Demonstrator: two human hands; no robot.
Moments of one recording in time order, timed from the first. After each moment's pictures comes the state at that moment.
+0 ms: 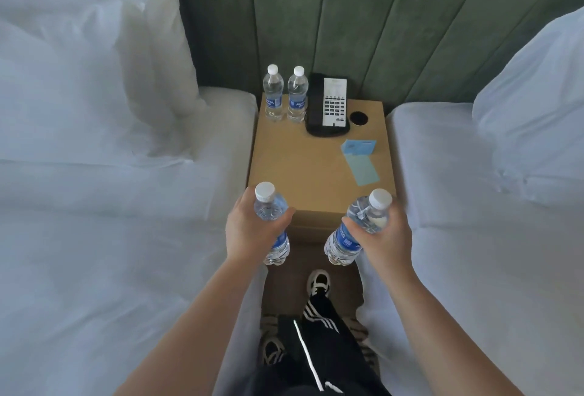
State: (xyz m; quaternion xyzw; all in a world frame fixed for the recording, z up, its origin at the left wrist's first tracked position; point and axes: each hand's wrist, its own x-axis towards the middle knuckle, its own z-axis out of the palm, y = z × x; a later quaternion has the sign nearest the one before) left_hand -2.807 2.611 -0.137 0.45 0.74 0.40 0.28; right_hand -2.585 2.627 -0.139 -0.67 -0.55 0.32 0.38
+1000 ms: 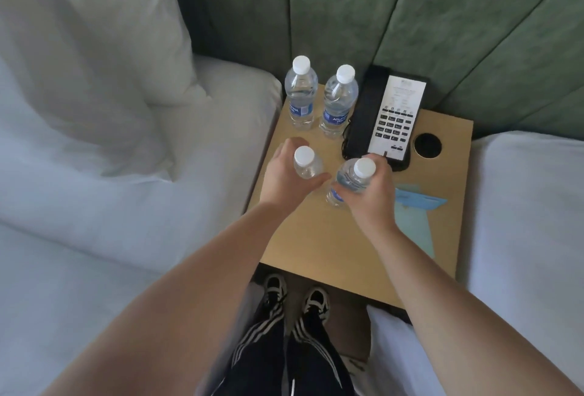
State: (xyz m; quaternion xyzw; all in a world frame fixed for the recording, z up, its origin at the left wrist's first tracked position) left_hand -2.824 2.930 -0.279 0.46 0.74 0.38 0.30; right_hand -2.658 2.964 -0.298 -0.59 -0.65 0.36 0.32
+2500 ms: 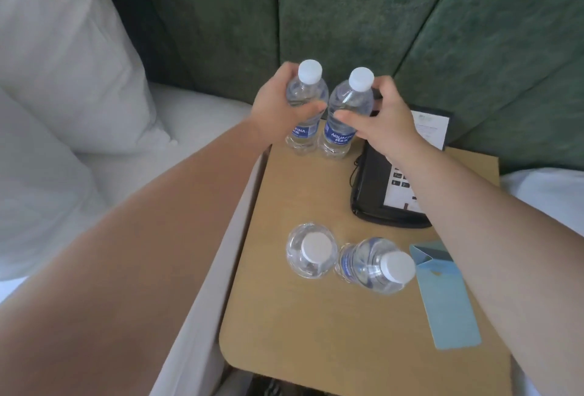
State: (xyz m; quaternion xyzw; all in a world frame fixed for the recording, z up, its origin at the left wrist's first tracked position) left_hand -2.929 3.146 -0.308 0.53 0.66 0.40 0.37; right_hand -2.735 3.185 -0.302 -0.56 -0.63 0.46 0.28
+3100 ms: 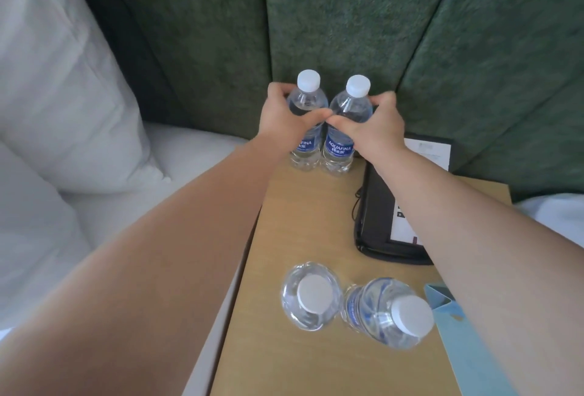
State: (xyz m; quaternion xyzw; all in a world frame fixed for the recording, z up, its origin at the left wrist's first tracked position) left_hand -2.915 3.189 -0.321 0.45 0.69 0.46 0.33; right_hand -2.761 3.213 -0.307 -0.64 -0.59 0.36 0.33
